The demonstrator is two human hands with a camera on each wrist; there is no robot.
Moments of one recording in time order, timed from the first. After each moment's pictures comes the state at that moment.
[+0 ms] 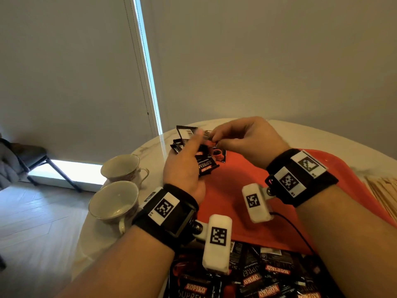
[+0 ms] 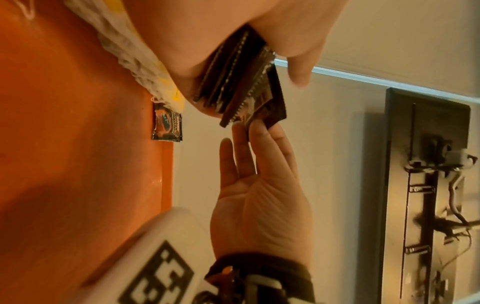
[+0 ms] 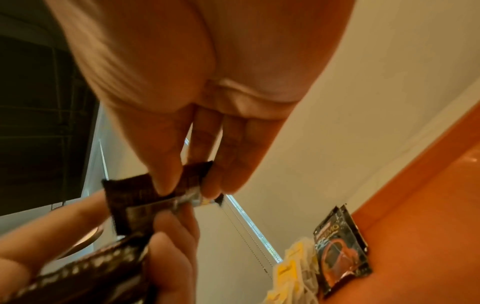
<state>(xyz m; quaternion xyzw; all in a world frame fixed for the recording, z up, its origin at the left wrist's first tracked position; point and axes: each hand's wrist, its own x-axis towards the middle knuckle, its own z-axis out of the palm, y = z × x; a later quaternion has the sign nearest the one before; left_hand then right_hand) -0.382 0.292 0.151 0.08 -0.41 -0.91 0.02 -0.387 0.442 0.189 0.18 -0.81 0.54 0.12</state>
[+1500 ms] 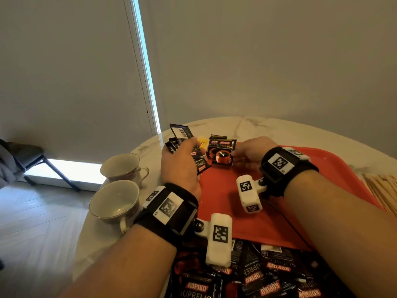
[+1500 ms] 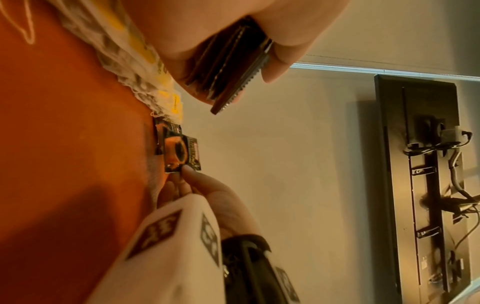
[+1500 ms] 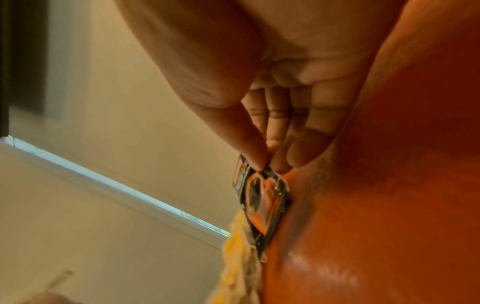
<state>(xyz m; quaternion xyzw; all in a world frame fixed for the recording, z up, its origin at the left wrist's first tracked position) -0.389 0.289 0.145 0.11 -0.46 -0.88 0.09 -0.435 0.458 0.147 -0.21 -0.74 0.63 -0.02</state>
